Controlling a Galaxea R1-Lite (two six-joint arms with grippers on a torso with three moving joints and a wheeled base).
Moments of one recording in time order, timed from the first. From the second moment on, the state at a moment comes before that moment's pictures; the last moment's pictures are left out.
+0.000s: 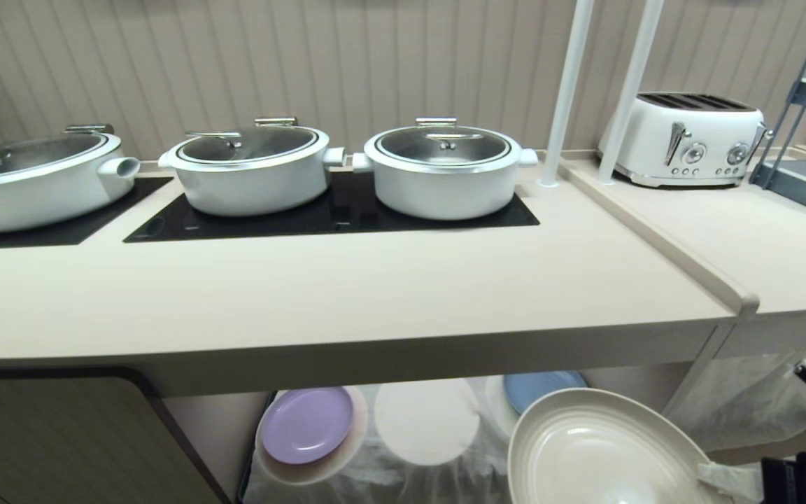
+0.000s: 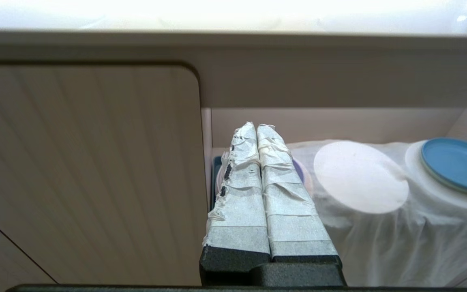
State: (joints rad) left arm 0.00 0.00 0.00 0.00 0.01 -0.04; right arm 0.23 1.13 -0.34 -0.03 0.22 0.36
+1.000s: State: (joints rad) left arm 0.00 0.00 0.00 0.00 0.01 -0.04; right arm 0.23 1.13 -0.34 -0.04 0.22 0.36
